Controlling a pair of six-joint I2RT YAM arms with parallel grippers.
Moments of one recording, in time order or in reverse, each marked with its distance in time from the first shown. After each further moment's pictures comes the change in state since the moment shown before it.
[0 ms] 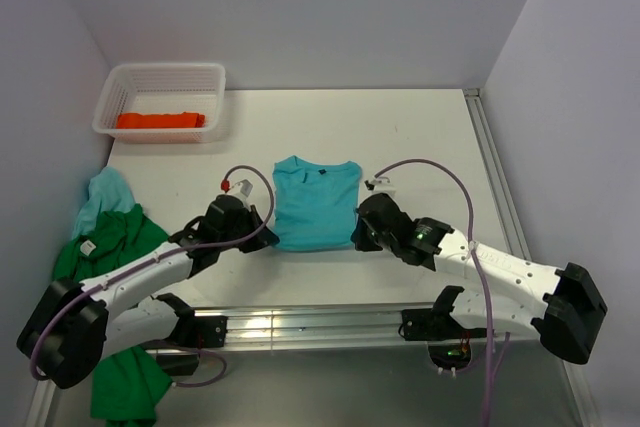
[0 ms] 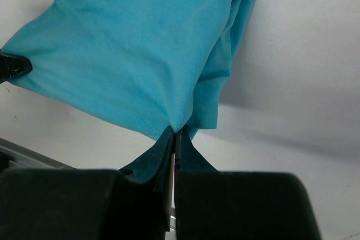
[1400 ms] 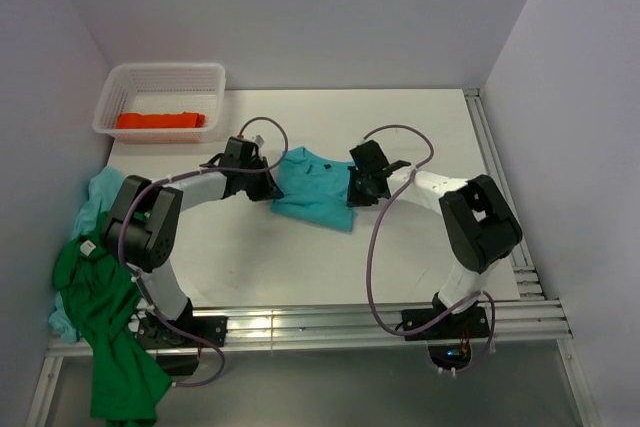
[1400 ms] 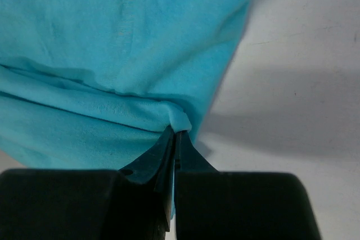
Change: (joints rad) left arm 0.248 0.688 0.542 -0.056 0.174 0.182; right arm -0.387 0.675 0.354 0.138 -0.245 -0.185
